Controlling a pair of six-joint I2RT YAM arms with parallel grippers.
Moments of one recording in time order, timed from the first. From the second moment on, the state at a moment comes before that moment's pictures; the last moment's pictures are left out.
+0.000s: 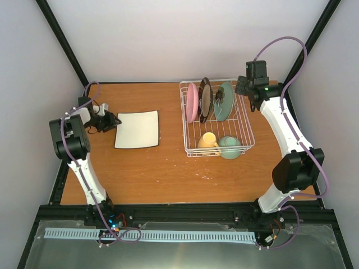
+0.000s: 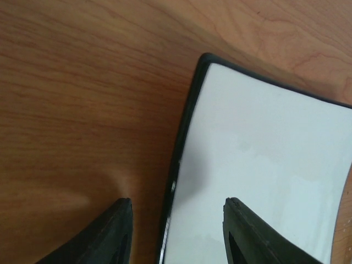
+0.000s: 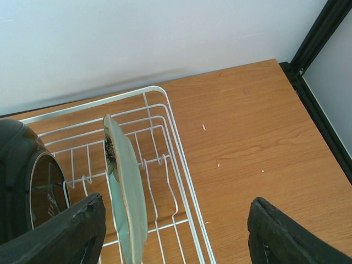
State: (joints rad) left arm 0.31 2.07 1.42 -0.59 0.60 -0.12; right arm 0.19 1.64 1.65 -0.68 0.29 0.29
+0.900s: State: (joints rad) left arm 0.35 2.31 1.54 -0.47 1.01 -0.04; right arm 0.18 1.74 1.75 -0.70 0.20 0.26
